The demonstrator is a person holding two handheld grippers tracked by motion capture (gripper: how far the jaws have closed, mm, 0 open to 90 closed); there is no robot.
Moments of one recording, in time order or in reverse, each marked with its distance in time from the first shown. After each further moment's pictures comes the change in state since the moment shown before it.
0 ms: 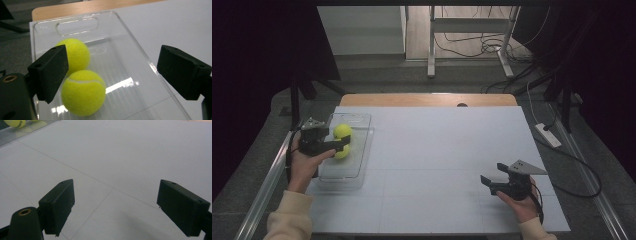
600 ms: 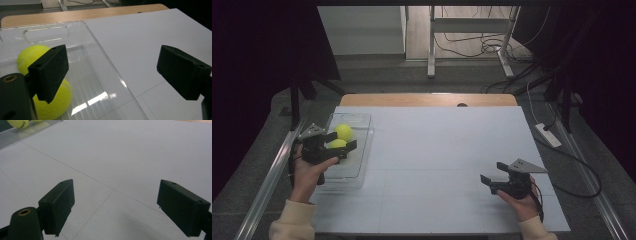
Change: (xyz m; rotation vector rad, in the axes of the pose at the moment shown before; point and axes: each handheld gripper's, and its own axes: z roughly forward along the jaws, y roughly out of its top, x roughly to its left) left arm -0.028 -0.011 -0.017 -0.091 -0.143 0.001; right arm -0.002 0.002 0.000 -0.001 0.018 -0.004
